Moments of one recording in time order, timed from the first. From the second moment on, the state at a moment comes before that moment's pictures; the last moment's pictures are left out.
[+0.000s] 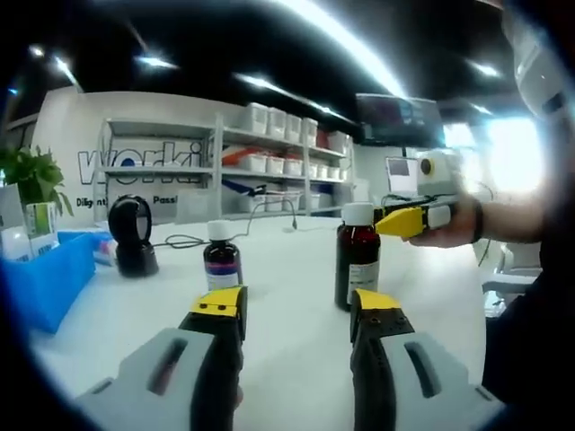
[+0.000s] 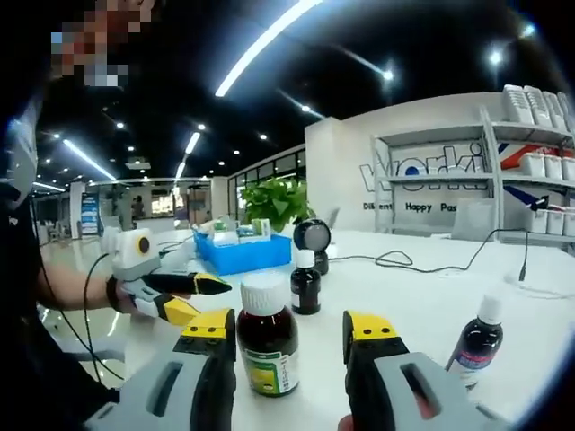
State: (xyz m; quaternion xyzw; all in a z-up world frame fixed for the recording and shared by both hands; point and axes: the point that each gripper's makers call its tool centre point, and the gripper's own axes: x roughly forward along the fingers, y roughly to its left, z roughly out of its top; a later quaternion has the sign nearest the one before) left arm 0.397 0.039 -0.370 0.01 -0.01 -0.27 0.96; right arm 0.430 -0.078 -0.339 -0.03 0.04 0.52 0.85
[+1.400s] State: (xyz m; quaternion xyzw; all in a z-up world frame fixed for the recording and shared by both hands) left arm 0.393 0.029 -0.370 0.02 -0.01 -0.29 0.96; right arm 0.430 -0.053 -0.363 -0.03 0.07 0.54 0.84
